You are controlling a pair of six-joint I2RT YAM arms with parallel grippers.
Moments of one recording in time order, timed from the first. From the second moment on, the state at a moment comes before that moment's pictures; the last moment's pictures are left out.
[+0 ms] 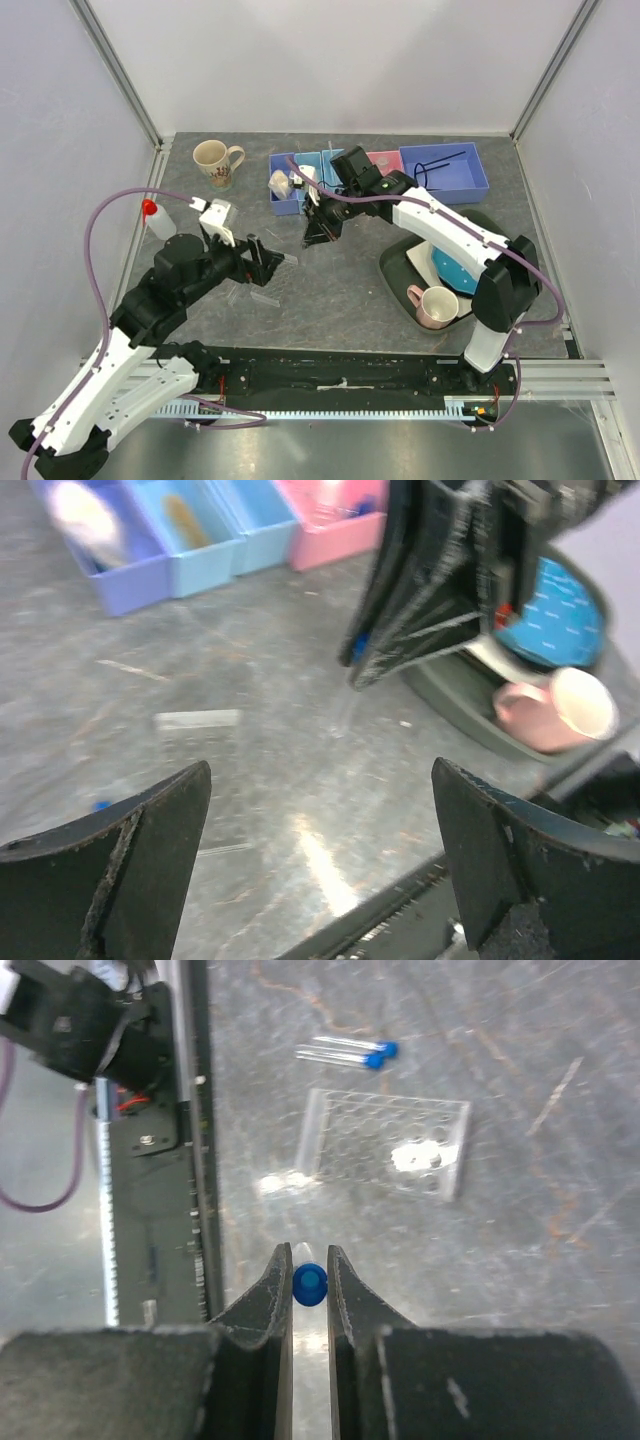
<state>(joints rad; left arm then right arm) -0.64 0.64 0.86 -0.54 0.05 -0.36 0.72 1.76 1.63 -0.69 -0.77 -0.22</state>
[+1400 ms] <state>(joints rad) -0.18 0.79 0.76 -0.57 -0.29 -0.24 0.94 2.03 1.56 -0.17 -0.26 -0.29</state>
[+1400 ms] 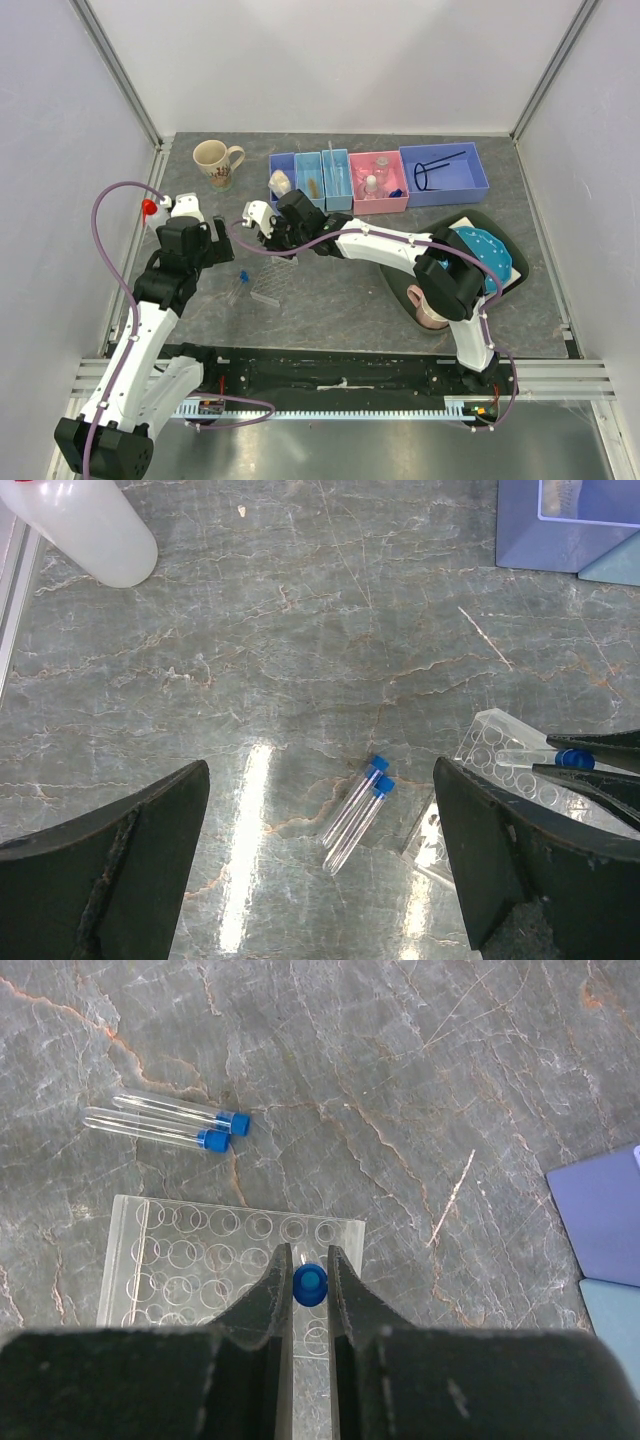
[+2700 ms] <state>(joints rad) -0.18 0.79 0.75 -0.57 -0.23 -0.24 0.94 2.01 1.46 -0.17 -0.27 -0.30</state>
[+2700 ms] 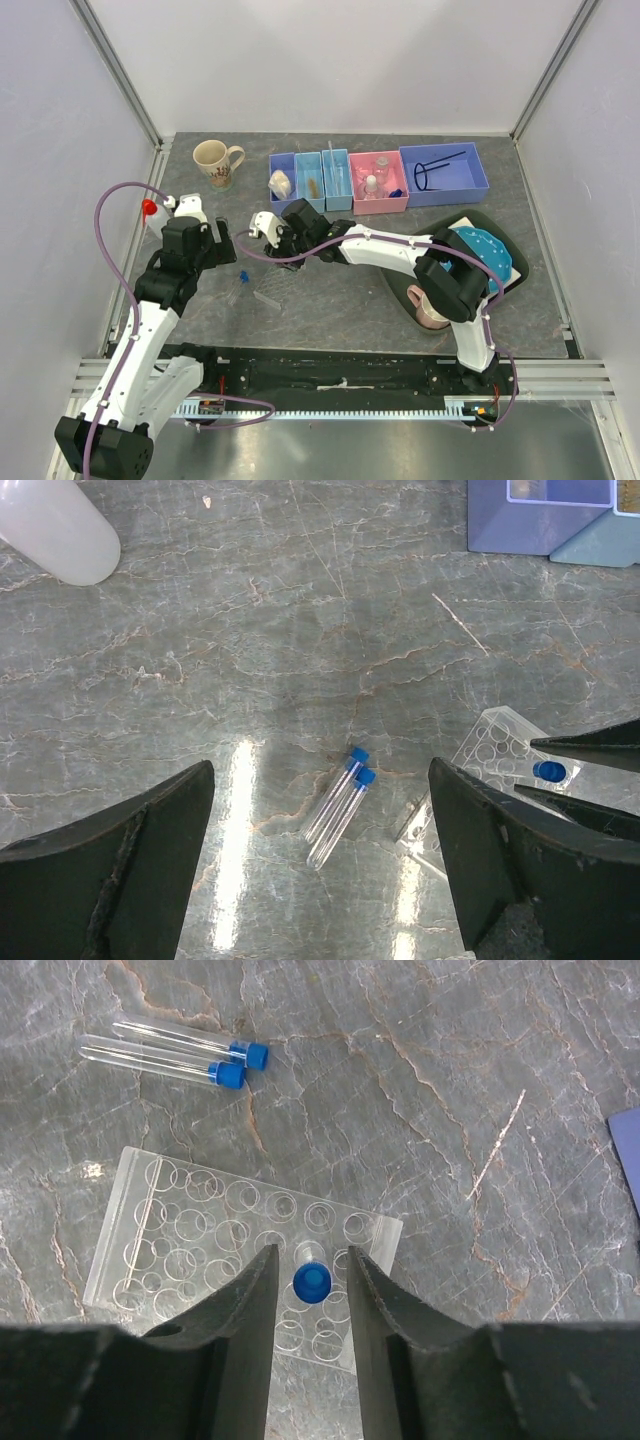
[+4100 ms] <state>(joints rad) -0.17 1.54 0.96 -0.84 -0.10 -0.24 0.60 1.40 1.05 -0.37 -0.87 -0.45</state>
